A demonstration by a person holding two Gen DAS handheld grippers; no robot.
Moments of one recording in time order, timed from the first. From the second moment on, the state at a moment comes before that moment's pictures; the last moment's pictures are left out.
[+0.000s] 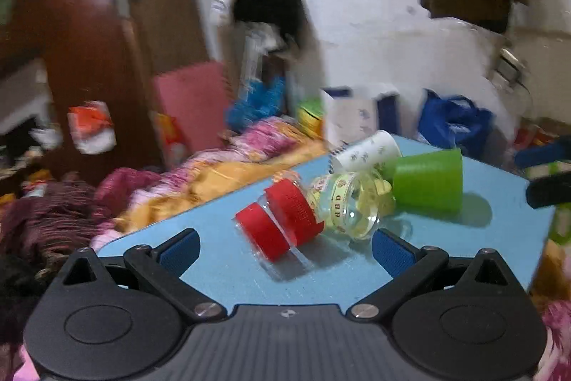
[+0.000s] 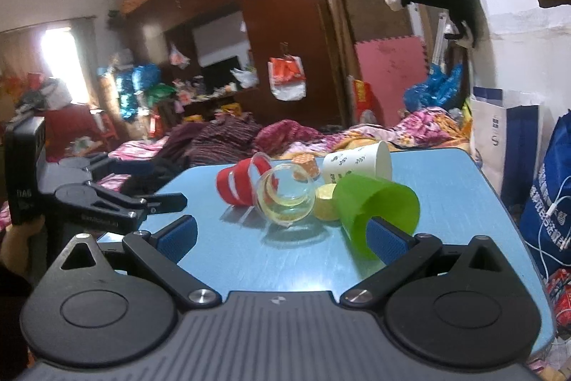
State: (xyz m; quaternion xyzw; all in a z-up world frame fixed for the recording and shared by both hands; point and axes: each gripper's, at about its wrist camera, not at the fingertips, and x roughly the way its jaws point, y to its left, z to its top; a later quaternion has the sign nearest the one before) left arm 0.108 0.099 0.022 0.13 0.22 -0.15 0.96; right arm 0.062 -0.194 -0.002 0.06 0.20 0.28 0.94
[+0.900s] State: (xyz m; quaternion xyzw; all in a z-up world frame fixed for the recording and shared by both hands) left arm 0.258 0.101 -0.002 0.33 0.33 -0.43 0.77; right arm 0.145 -0.160 0.021 0.07 0.30 0.24 0.92
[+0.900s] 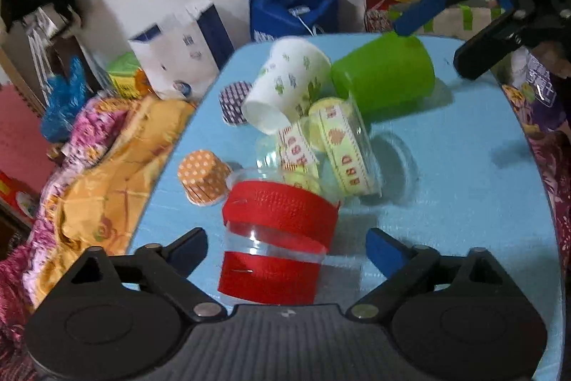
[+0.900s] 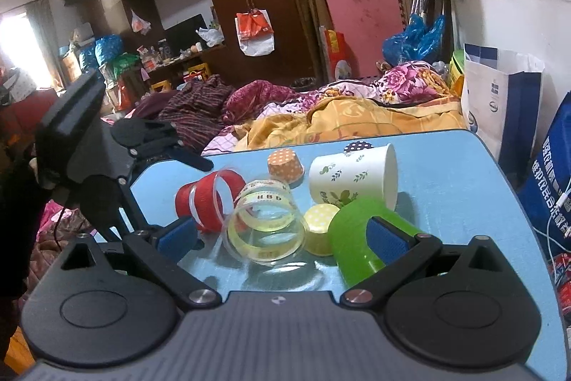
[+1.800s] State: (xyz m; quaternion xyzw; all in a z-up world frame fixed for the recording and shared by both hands) left arm 0.164 0.105 -0.003 0.05 0.44 -0.19 0.88; right arm 0.127 -0.198 -0.007 0.09 0.28 0.34 0.89
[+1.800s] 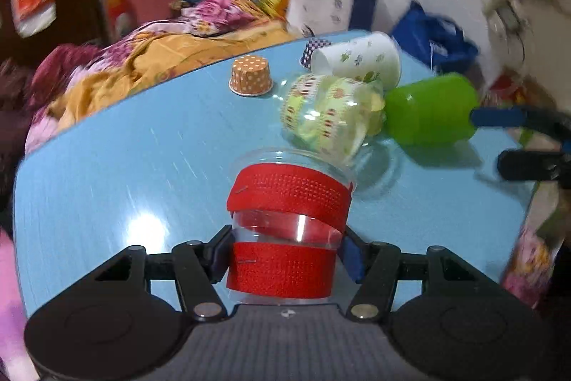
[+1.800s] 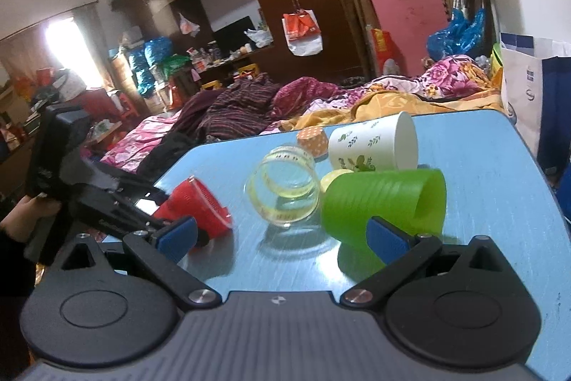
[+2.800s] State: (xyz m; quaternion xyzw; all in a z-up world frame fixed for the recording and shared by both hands) left arm 0.082 0.051 -0.039 -0.21 0.39 -0.13 0.89; right arm 0.120 -0.206 -0.029 0.18 0.34 0.37 0.85
